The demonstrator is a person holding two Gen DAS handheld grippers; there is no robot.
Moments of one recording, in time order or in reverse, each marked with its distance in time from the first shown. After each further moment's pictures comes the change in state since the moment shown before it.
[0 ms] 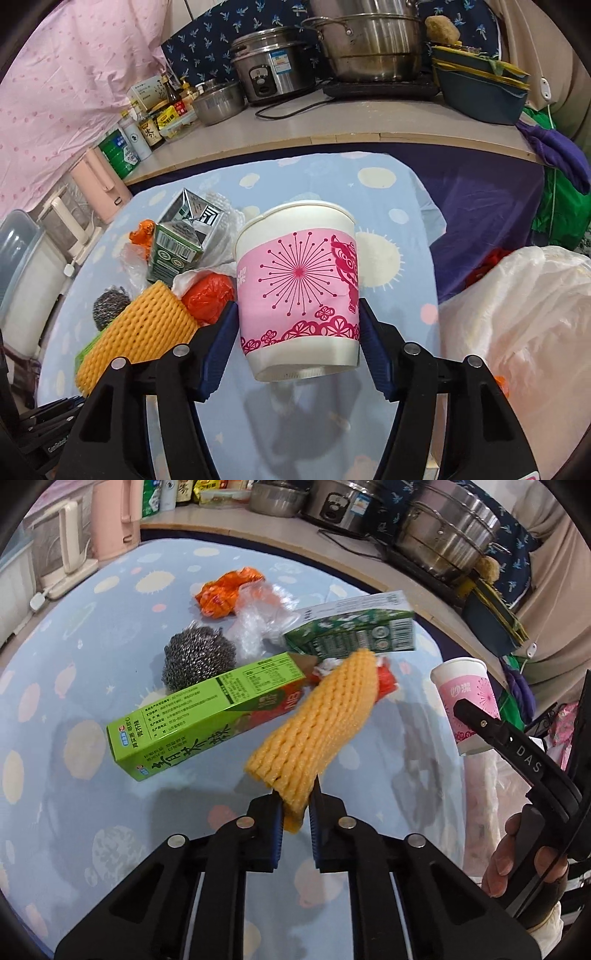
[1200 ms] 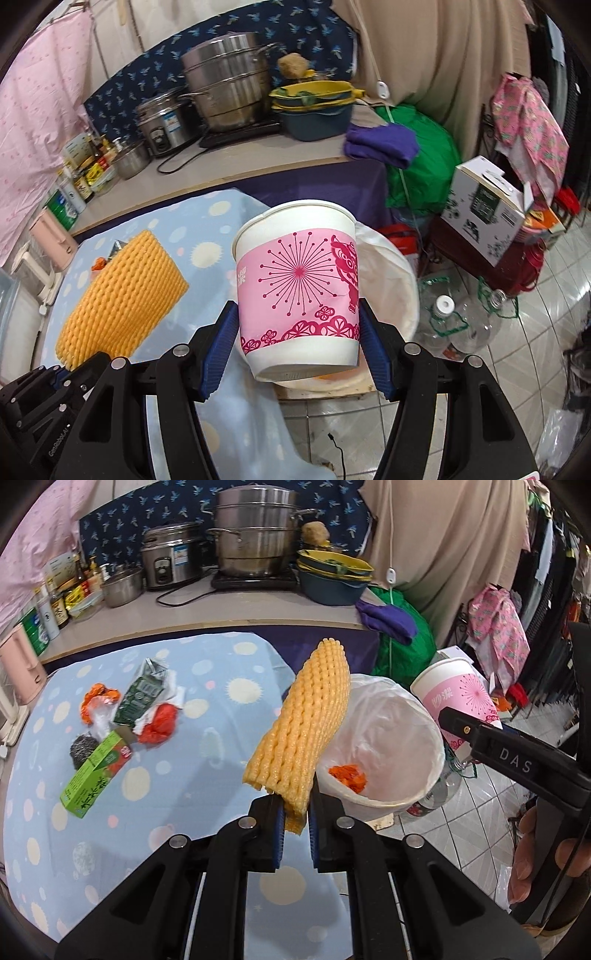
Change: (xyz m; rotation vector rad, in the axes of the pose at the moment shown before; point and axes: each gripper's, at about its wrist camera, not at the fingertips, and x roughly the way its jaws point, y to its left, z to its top) left arm -0.095 -0.209 -0.067 0.482 -0.057 -0.127; right arm -0.219 -0.129 -0.048 0.211 -0.056 -0.305
